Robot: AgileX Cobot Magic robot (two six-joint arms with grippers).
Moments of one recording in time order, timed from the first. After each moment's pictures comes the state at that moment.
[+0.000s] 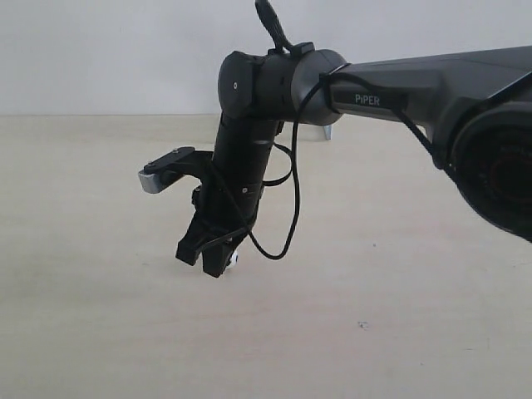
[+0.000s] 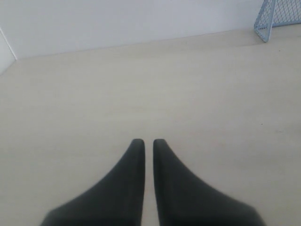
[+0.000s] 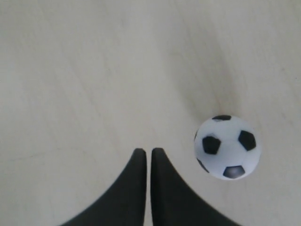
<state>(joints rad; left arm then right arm) 0.00 0.05 0.00 0.28 0.34 -0.16 0.71 2.31 -1.88 0.38 1.21 -0.61</state>
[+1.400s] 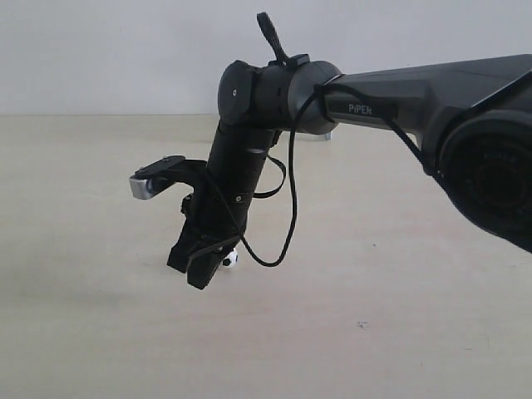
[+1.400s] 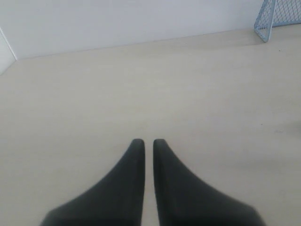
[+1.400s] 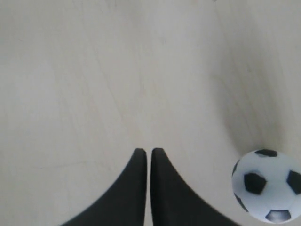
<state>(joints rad) 0.00 0.05 0.00 0.28 0.34 -0.16 0.71 2.33 -1.88 0.50 1.21 -0.71</state>
